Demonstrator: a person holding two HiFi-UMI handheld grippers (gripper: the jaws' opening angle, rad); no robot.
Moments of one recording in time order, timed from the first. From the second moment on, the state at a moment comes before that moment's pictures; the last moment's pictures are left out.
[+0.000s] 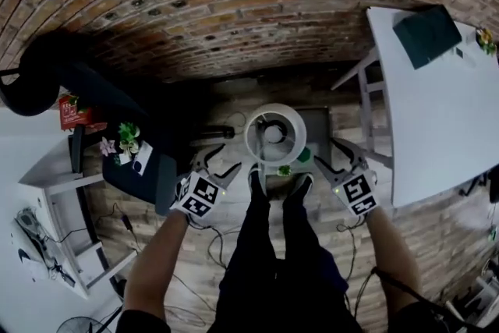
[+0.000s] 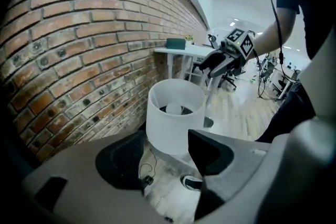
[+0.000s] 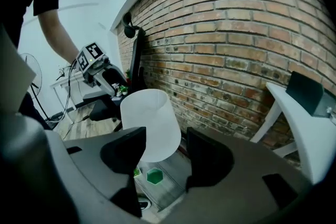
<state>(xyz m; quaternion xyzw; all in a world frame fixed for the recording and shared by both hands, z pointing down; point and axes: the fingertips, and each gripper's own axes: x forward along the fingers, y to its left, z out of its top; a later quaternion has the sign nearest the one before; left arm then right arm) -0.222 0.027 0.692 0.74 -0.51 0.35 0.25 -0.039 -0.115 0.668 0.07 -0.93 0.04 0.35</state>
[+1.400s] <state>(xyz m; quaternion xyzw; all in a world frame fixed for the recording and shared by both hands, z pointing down) -0.230 -0.027 0.938 0.83 -0.23 0.48 0.18 -0.075 -0.099 0.915 -0.14 -0.86 -0.04 0.48</state>
